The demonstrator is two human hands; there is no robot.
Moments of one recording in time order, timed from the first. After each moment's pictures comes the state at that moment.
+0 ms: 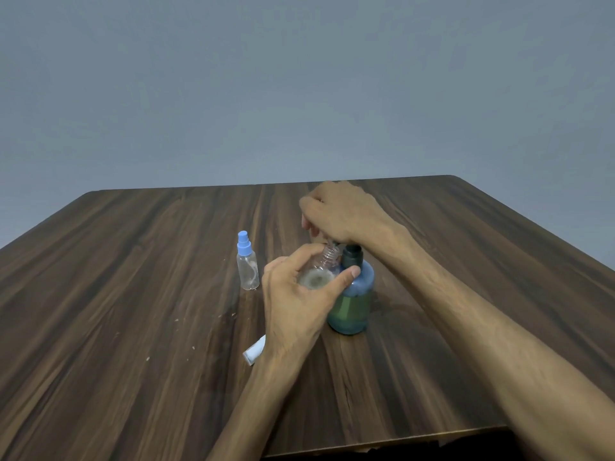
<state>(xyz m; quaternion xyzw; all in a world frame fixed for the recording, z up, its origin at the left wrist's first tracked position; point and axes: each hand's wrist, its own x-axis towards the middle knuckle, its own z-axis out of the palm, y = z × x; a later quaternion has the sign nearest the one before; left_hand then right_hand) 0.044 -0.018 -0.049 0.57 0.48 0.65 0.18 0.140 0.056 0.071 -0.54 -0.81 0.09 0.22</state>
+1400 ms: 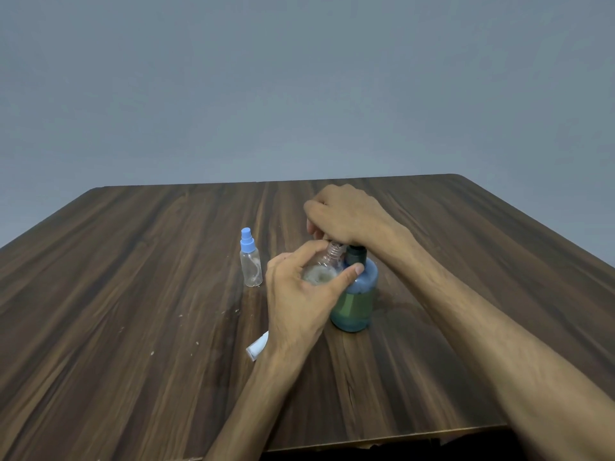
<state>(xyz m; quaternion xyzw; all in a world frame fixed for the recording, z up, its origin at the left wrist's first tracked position) 0.045 -0.019 -0.045 0.57 0.47 0.65 0.19 0.140 0.055 0.068 -0.55 -0.81 0.10 0.20</state>
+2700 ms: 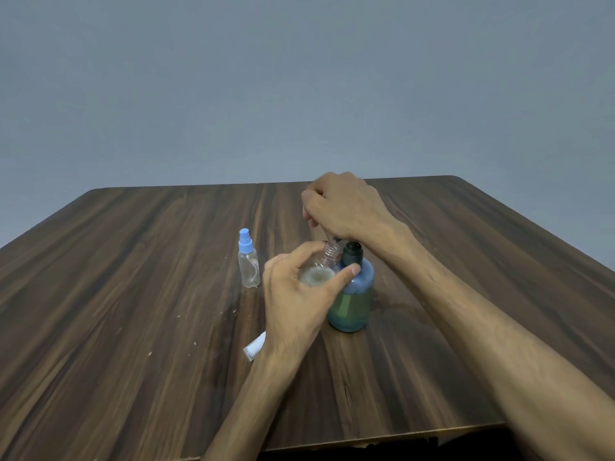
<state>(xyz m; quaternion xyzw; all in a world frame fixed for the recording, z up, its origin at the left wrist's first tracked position) 0.044 -0.020 -0.047 0.57 0.48 0.65 0.18 0.139 0.051 0.072 -0.54 -0.80 0.07 0.26</state>
